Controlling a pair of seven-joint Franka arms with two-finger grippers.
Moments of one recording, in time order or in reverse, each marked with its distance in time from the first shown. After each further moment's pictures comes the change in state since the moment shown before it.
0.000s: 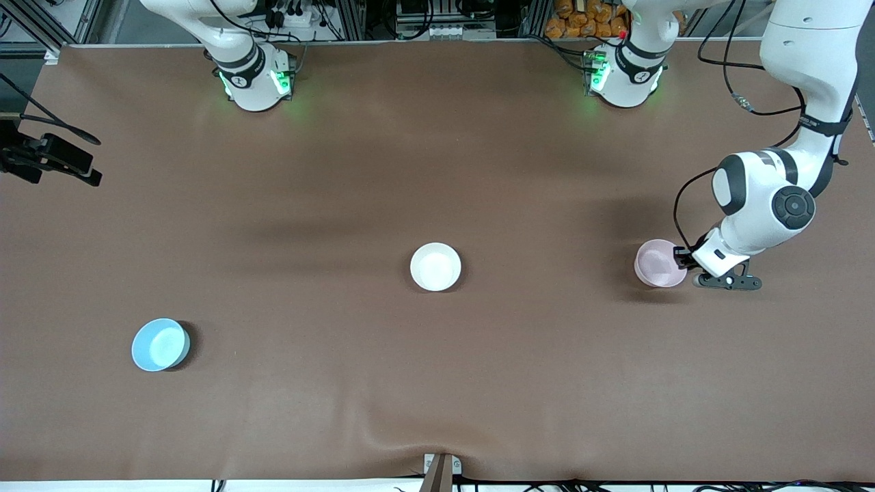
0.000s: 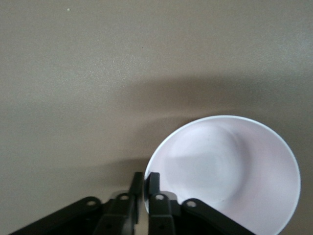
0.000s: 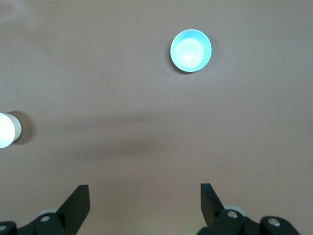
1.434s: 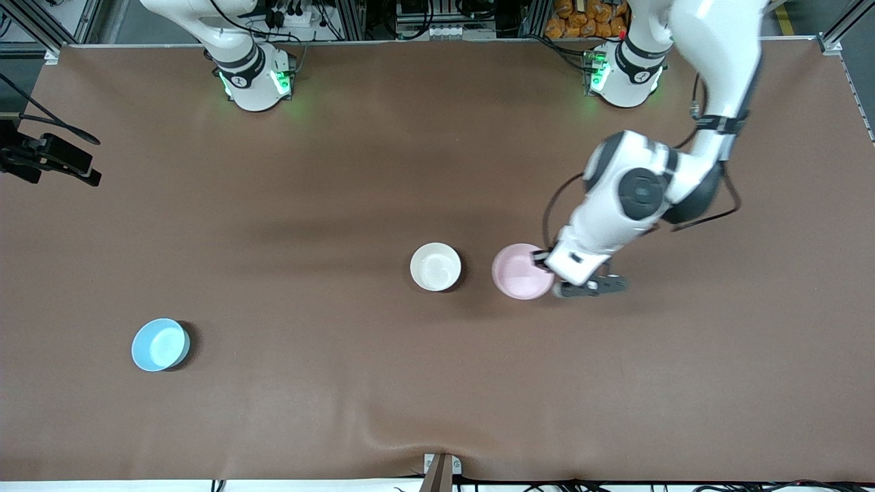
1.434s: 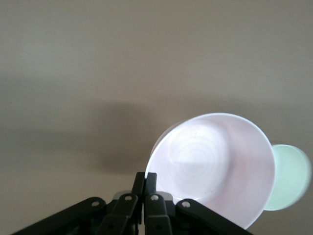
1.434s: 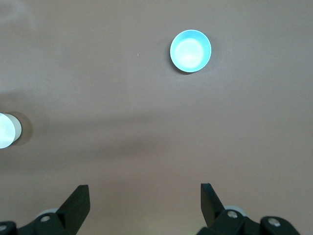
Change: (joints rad) left arm -0.374 0.069 -0.232 0.474 -0.067 -0.347 -0.791; right arm 0.000 0.000 -0.001 0.001 0.000 0.000 0.000
